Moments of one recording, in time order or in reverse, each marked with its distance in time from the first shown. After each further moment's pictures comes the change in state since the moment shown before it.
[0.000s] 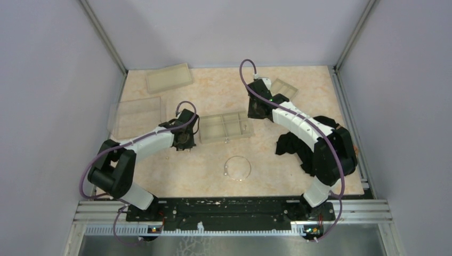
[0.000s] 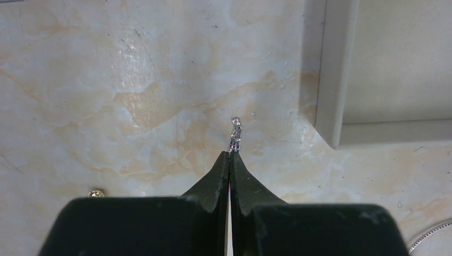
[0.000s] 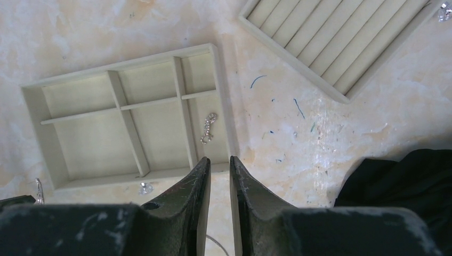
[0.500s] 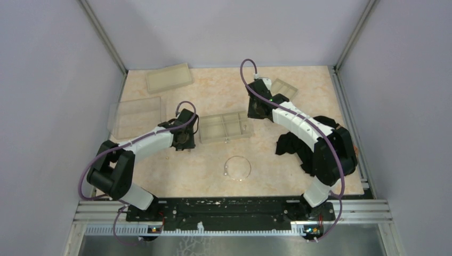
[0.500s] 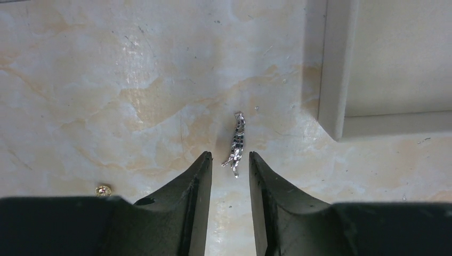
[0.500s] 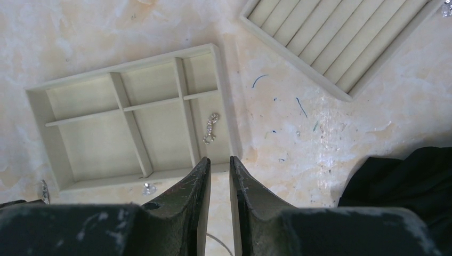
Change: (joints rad) left arm 0.000 -0.019 0.001 -0.029 0.003 0.024; right arm 0.000 0.000 0.000 0.001 -0.001 0.018
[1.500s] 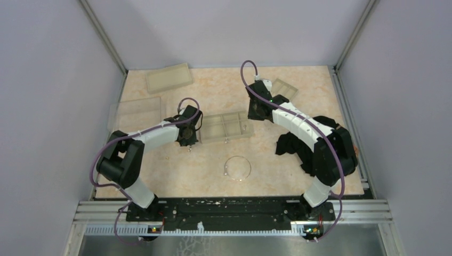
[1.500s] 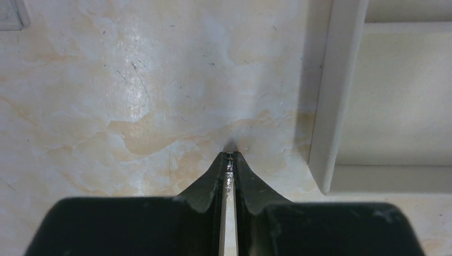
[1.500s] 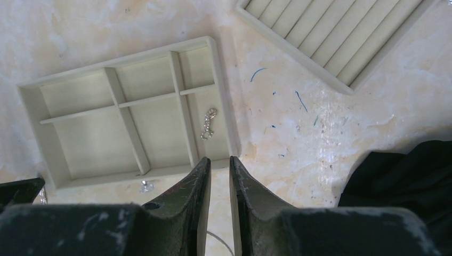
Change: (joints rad) left arm 0.011 0.128 0.083 0.024 -0.034 -0.055; right arm 0.000 -0.003 -0.017 -0.003 -0.003 0.016
